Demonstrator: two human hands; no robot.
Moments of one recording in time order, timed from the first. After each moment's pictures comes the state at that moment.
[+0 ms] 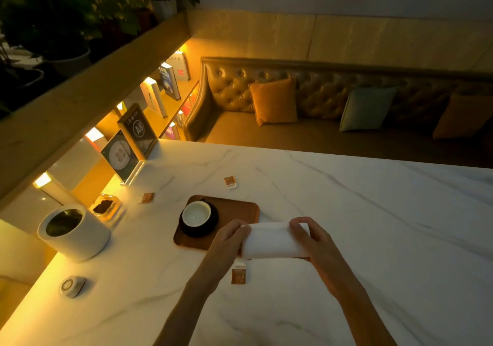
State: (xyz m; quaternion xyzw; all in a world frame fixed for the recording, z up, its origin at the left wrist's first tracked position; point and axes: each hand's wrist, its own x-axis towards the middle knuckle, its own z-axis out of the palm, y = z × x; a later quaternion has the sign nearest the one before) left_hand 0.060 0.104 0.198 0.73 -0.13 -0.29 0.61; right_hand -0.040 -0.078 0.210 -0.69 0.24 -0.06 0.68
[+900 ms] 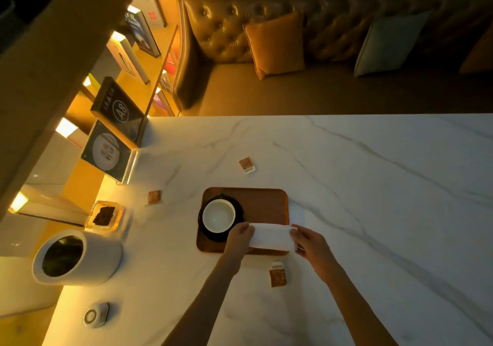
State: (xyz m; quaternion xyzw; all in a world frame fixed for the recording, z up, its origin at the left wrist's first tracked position) left_hand 0.220 0.109 0.043 0.75 0.09 -0.42 0.50; right_hand 0.097 -0.047 0.043 -0.59 0.43 0.04 0.69
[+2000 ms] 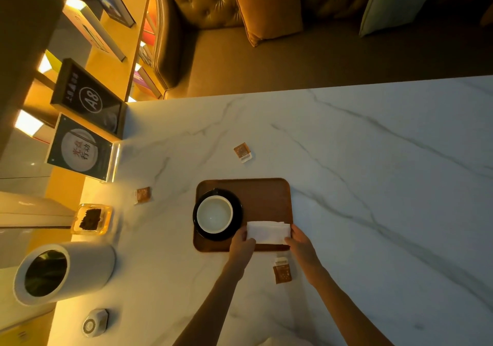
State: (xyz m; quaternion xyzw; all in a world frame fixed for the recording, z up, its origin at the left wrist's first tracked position) left_hand 0.222 0.096 -0.024 0.77 0.16 -0.46 0.41; right_hand 0.118 -0.031 -0.050 -0.65 0.46 0.13 0.59
